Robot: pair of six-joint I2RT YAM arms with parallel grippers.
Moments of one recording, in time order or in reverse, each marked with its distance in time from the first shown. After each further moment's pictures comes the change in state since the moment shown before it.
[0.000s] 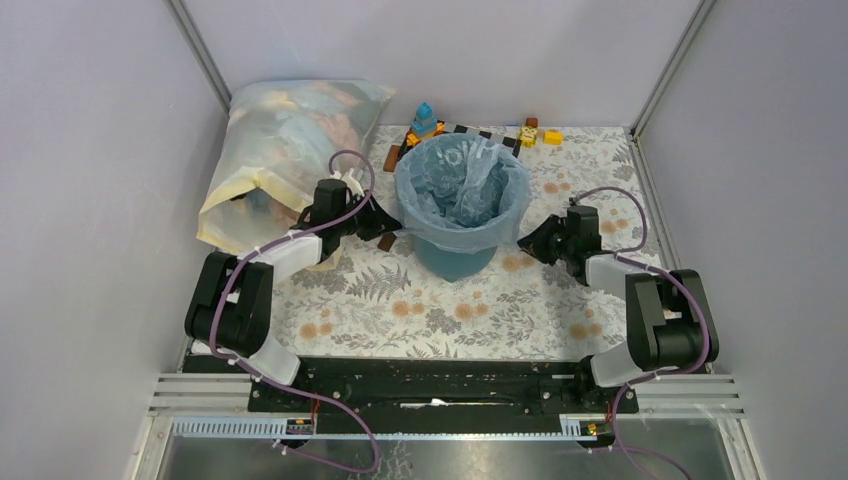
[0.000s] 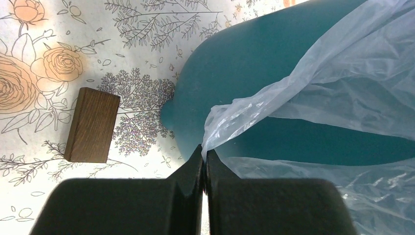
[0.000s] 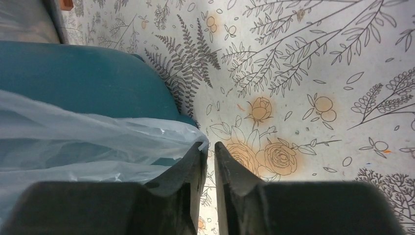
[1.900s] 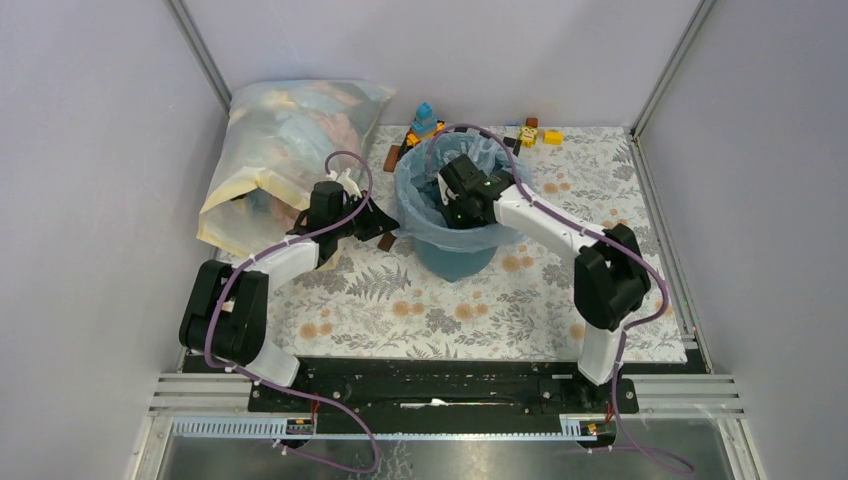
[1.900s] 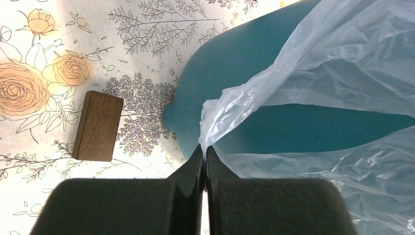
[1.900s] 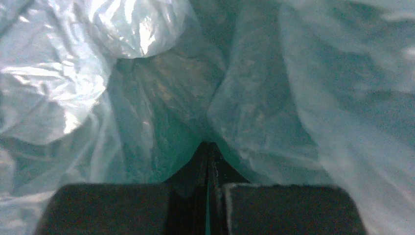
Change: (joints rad) left arm -0.003 -0.048 -0.044 0.041 -0.026 0.024; right arm 0.581 0.340 0.975 -1.027 0.305 -0.713
